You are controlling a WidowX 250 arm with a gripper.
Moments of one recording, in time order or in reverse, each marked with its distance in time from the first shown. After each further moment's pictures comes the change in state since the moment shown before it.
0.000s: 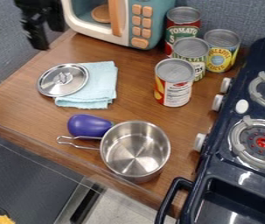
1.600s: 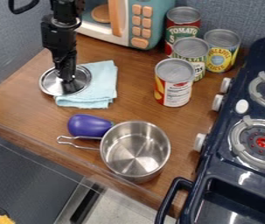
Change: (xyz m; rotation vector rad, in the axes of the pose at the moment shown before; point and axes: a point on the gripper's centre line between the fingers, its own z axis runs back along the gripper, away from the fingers) arm -0.025 0.001 -0.092 0.168 -0.106 0.158
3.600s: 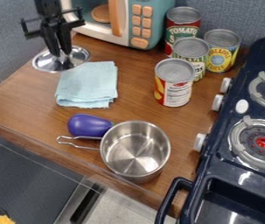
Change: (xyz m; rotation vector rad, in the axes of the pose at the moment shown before) arm 0.007 0.014 0.047 0.074 0.390 -0.778
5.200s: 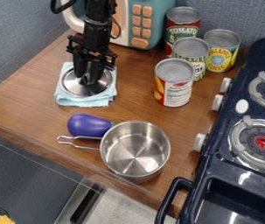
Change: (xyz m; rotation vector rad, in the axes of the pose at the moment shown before) arm -0.007 -0.043 -0.050 0.356 -0.130 -1.112
